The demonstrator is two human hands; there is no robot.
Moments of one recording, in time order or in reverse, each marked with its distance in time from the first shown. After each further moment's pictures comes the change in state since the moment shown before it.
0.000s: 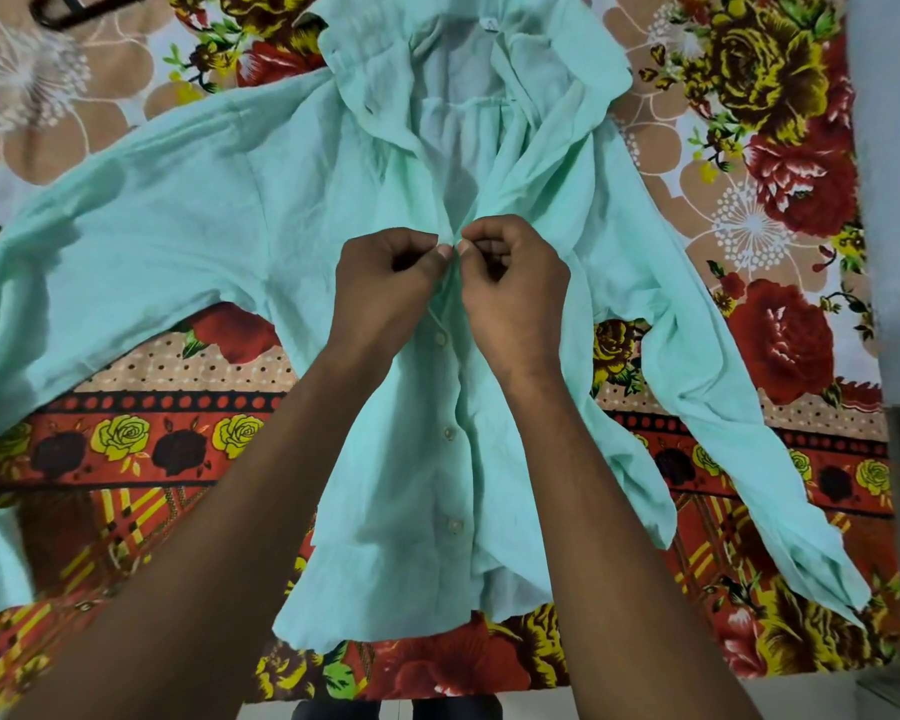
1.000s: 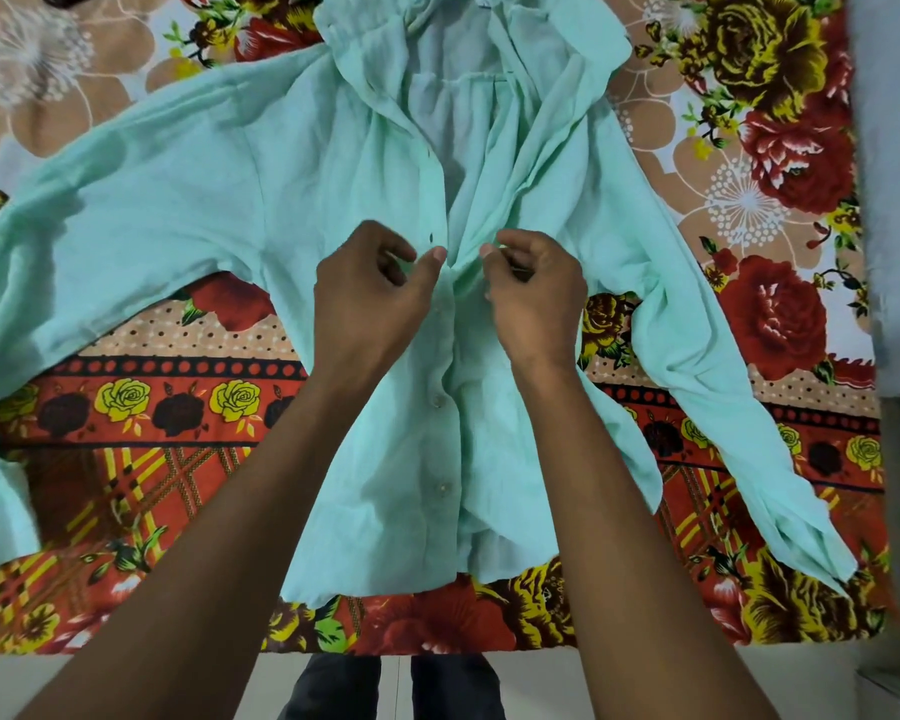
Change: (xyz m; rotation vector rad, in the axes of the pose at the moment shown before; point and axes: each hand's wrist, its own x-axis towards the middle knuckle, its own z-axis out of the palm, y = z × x) left_hand -0.039 -0.012 -0.002 0.370 0.195 0.139; right_hand -0.016 0.029 -0.022 0.014 0.042 0.170
